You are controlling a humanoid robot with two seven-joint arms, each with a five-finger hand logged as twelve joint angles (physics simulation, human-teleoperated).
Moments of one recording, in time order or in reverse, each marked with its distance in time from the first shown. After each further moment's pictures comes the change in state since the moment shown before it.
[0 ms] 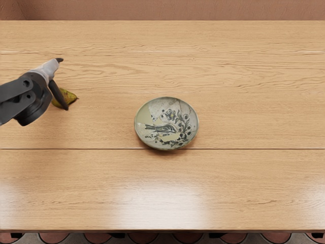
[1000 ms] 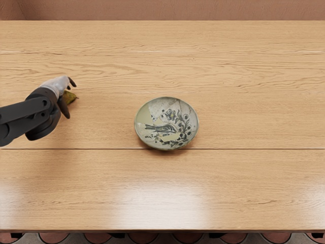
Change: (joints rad) left arm -0.021 -0.035 0.184 0.002 0.018 0.009 0.000; right arm 0.000 0.000 0.000 0.000 0.000 0.000 0.000
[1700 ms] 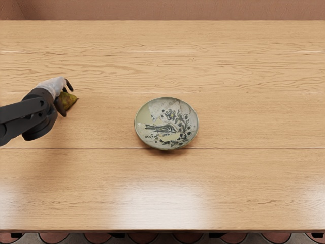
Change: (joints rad) left arm -0.003 0.011 0.011 0.005 -0.004 -0.010 0.000; right arm 0.000 0.000 0.000 0.000 0.000 0.000 0.000
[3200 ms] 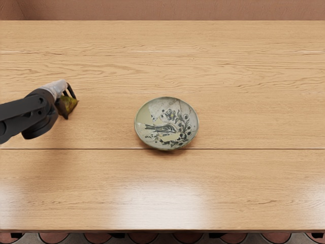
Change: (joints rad) left arm -0.015 0.000 -0.007 0.001 -0.070 -0.040 0.000; right arm 0.000 0.000 0.000 0.000 0.000 0.000 0.000
